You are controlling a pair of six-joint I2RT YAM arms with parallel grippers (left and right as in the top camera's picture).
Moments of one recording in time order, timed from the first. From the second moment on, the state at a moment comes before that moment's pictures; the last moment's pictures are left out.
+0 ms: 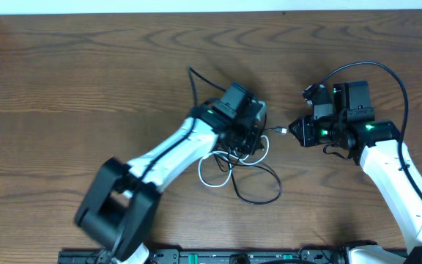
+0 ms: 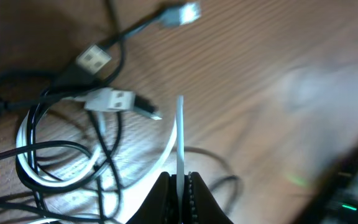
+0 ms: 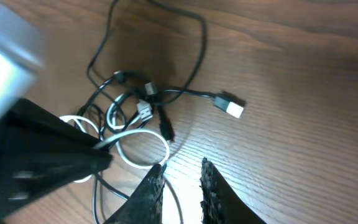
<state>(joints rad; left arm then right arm) -0.63 1.77 1.20 -0.55 0.48 -0.31 0.15 1.38 0.94 -0.62 -0.43 0.07</state>
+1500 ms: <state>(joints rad) -0.54 1.45 1.24 -0.65 0.28 -0.35 0.16 1.38 0.94 -0.48 -0.31 0.15</state>
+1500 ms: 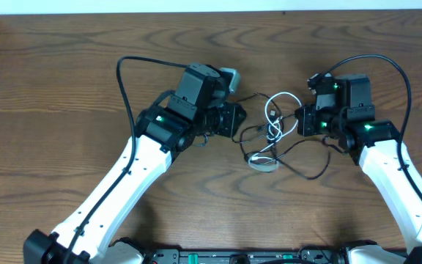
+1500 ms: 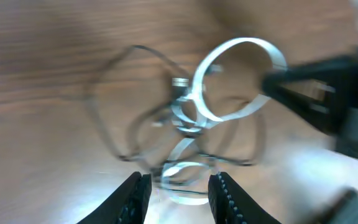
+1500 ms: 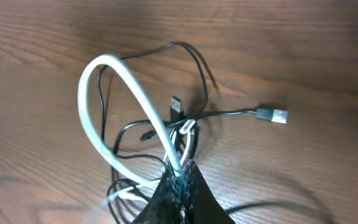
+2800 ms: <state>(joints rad) -0.58 1.98 1.24 -0.52 0.45 -0.33 0.16 1.38 0.94 -0.45 -0.47 0.15</state>
